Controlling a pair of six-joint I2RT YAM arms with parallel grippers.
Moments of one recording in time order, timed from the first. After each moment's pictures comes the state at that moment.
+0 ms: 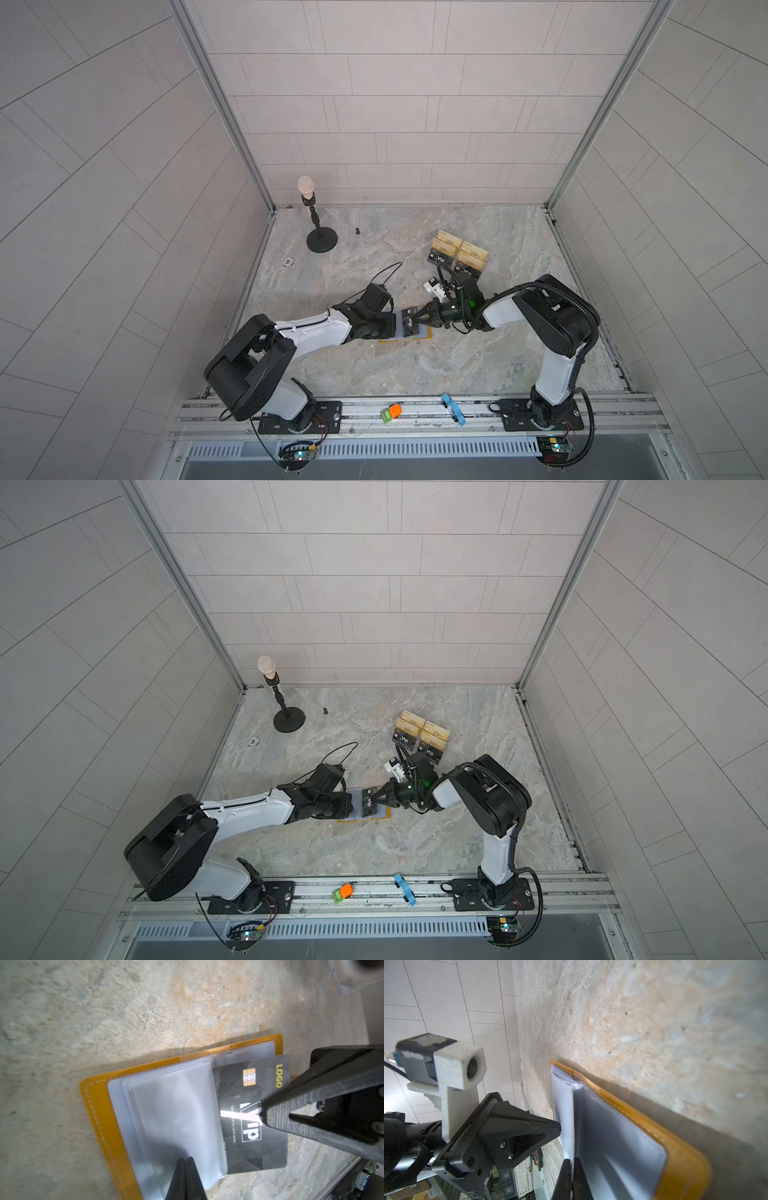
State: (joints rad) left arm -0.69 1.46 0.62 -0.21 0.18 -0.65; right arm 0.51 1.86 0.65 0.53 -0.87 0.93
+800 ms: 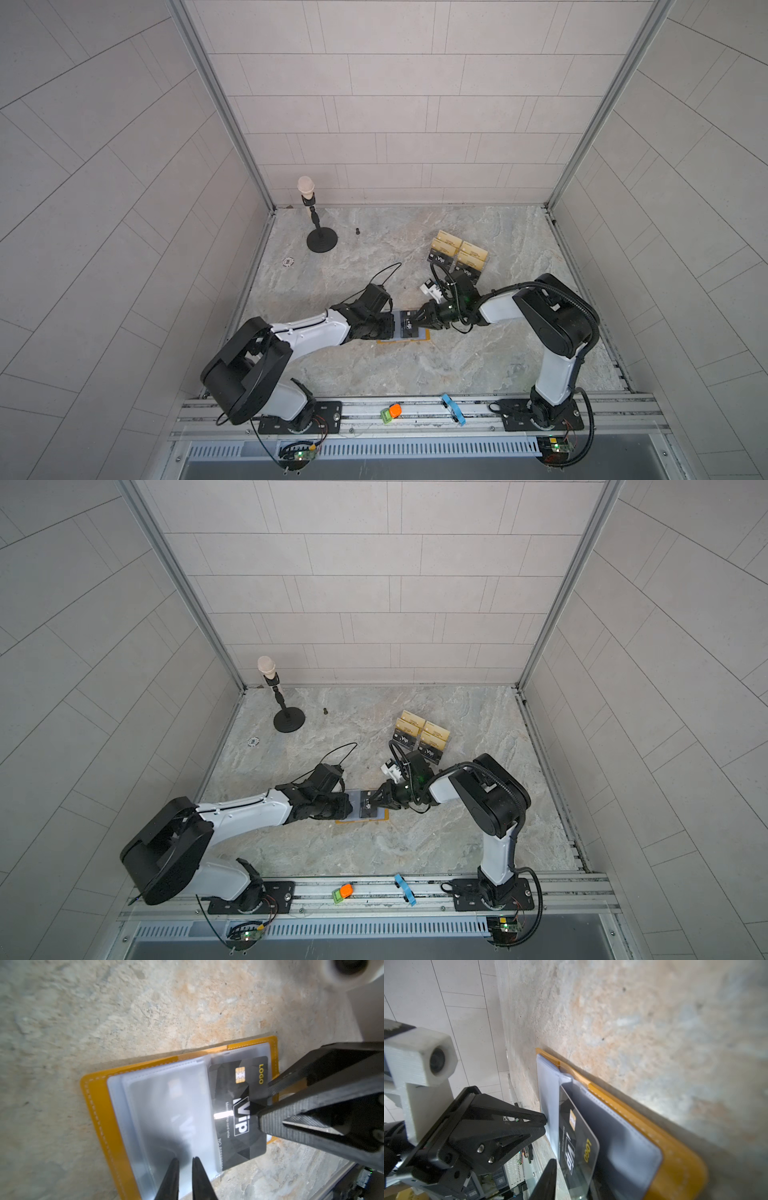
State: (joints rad) left arm -0.68 1.43 0.62 -0.25 0.17 -0.64; right arm 0.53 1.85 0.73 0.27 -0.86 0.78
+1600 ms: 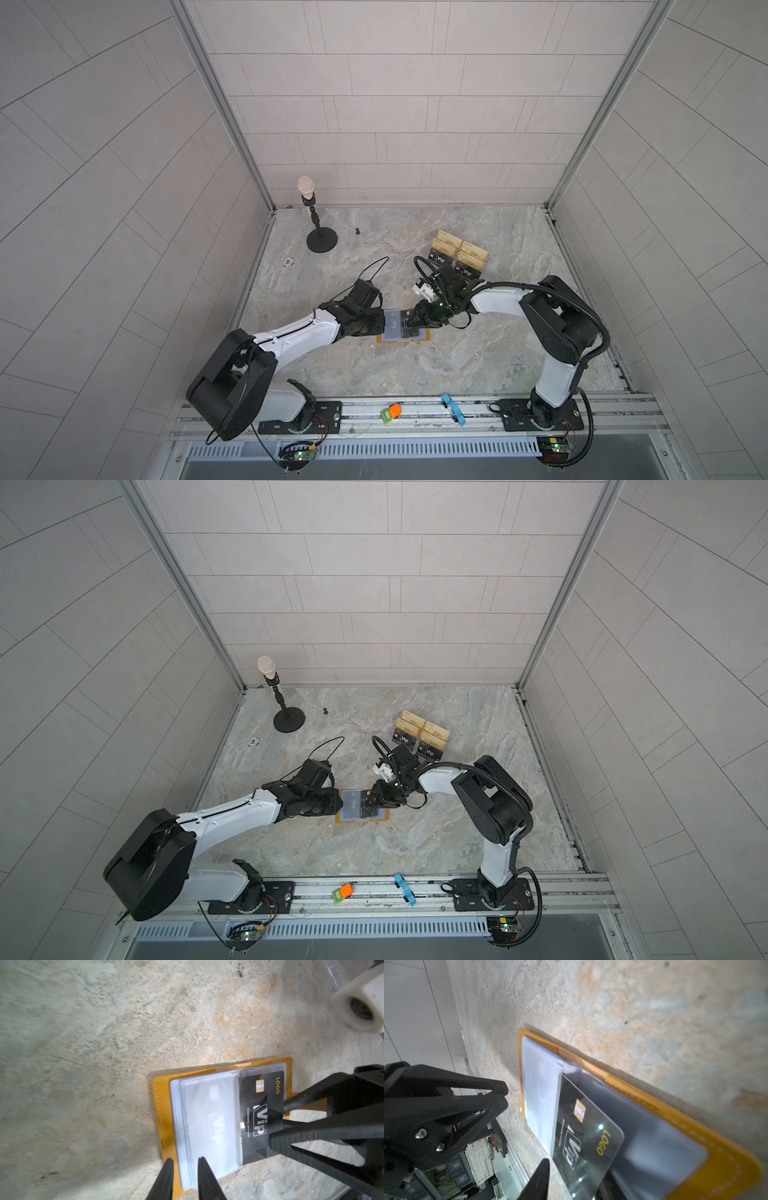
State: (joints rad) left arm -0.61 1.35 0.62 -0.34 0.15 -0.63; right arm 0.61 1.82 0.93 -0.19 -0.70 0.58
